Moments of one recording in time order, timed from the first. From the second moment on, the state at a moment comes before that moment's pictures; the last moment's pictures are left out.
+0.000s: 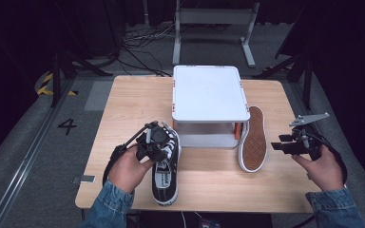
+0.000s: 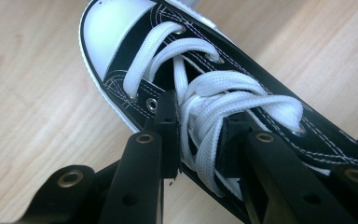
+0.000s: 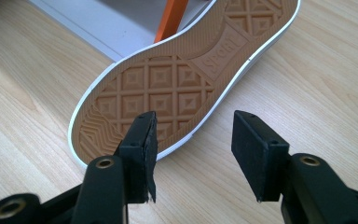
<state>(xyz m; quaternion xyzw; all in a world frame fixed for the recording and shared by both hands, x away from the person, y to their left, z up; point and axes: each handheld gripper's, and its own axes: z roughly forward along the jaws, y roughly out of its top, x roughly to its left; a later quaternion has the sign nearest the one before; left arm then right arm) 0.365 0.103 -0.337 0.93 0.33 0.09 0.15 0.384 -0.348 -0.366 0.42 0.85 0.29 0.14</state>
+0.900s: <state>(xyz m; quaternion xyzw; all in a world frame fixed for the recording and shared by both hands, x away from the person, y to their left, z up) 0.411 0.136 -0.254 0.90 0.37 0.17 0.18 0.377 -0.361 -0.365 0.44 0.83 0.31 0.14</state>
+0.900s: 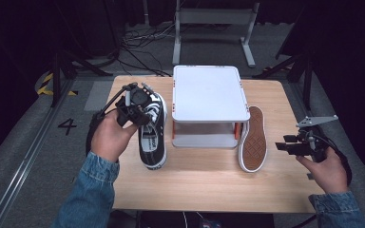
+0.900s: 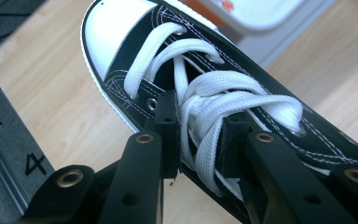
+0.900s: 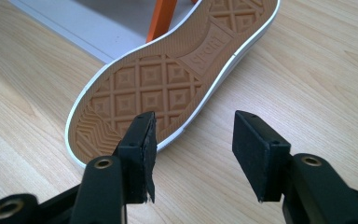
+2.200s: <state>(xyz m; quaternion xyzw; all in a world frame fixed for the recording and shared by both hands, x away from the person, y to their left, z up) 0.522 0.046 -0.205 0.89 0.34 0.21 0.22 0.361 -0.380 -0.363 0.46 0.82 0.31 0.15</state>
